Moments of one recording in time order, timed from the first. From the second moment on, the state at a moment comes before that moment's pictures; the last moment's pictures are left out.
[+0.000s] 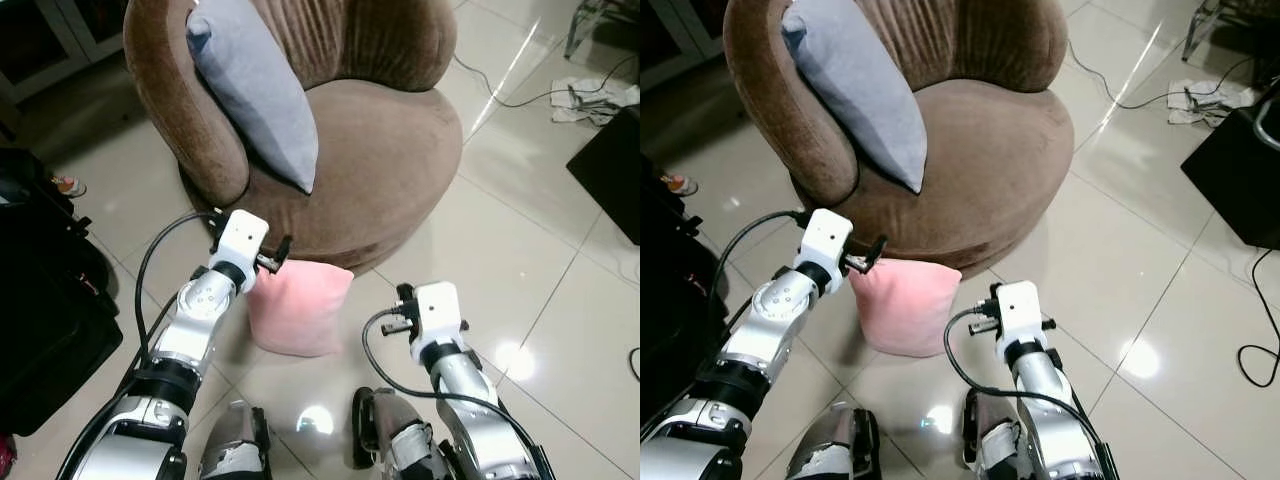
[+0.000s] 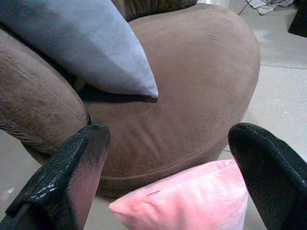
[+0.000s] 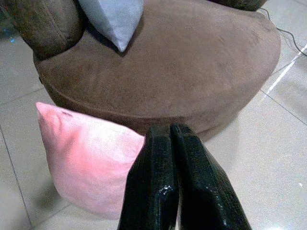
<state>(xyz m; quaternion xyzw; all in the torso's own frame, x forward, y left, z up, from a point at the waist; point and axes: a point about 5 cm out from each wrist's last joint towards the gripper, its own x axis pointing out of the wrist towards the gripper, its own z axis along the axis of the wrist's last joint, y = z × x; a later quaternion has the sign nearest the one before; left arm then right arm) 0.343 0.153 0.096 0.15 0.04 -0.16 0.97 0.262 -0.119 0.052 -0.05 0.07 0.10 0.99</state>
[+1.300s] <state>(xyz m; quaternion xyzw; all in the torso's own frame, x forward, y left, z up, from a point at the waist) 0.361 0.171 0.101 0.13 0.10 -0.12 0.98 0.261 -0.120 0.048 -0.04 0.08 0.10 0.99</state>
